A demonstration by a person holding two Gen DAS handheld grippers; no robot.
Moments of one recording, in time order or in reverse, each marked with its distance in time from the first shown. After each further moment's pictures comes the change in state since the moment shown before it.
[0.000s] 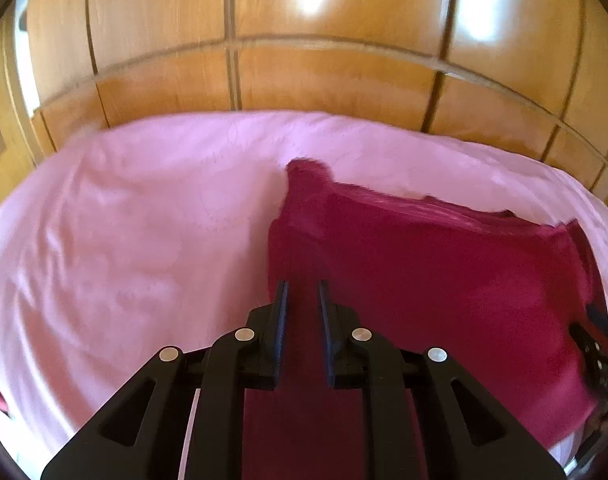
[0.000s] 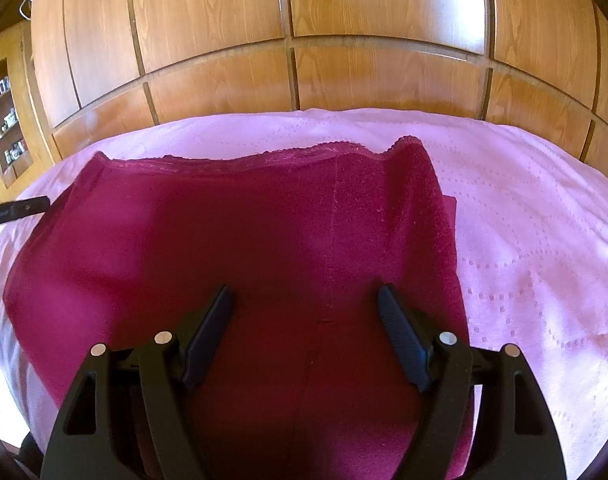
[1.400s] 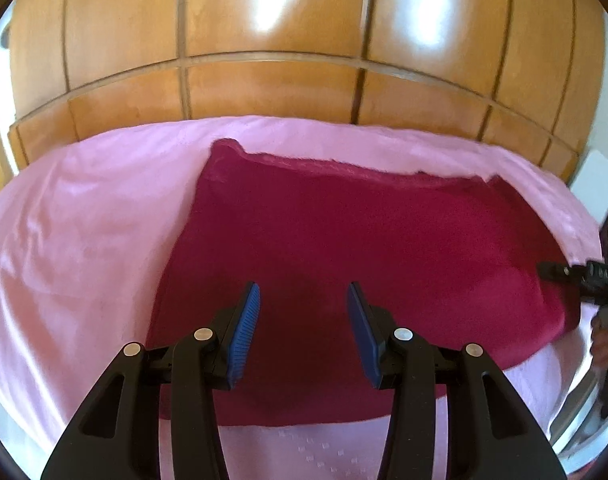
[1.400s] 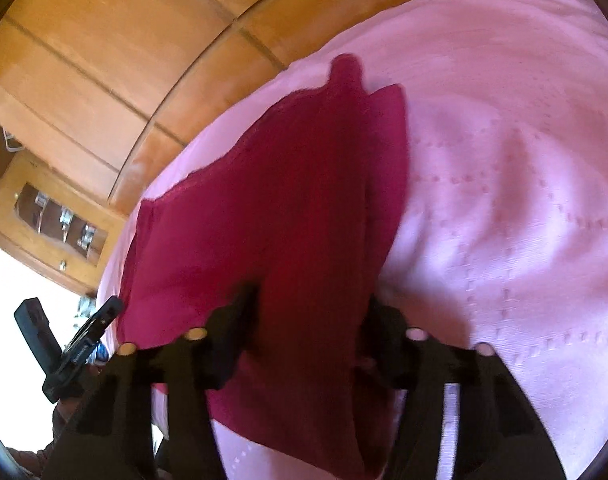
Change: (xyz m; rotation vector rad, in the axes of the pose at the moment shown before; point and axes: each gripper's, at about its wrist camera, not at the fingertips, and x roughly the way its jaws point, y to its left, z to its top) left arm -0.041 -0.046 -0.065 0.074 -0.047 -0.130; right arm -0.014 -0.082 -0.021 0.391 0.194 0.375
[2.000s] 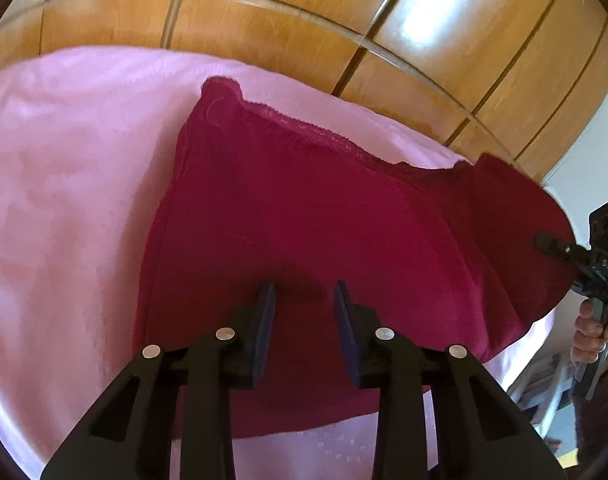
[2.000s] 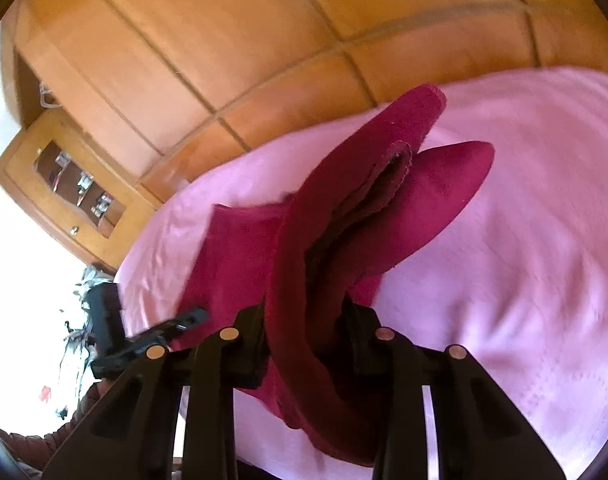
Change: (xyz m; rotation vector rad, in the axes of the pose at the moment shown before) left arm 0.031 0.060 0.006 -0.211 0.138 -0.318; right arm -0.021 0.143 0.031 -0.210 -0.056 0.043
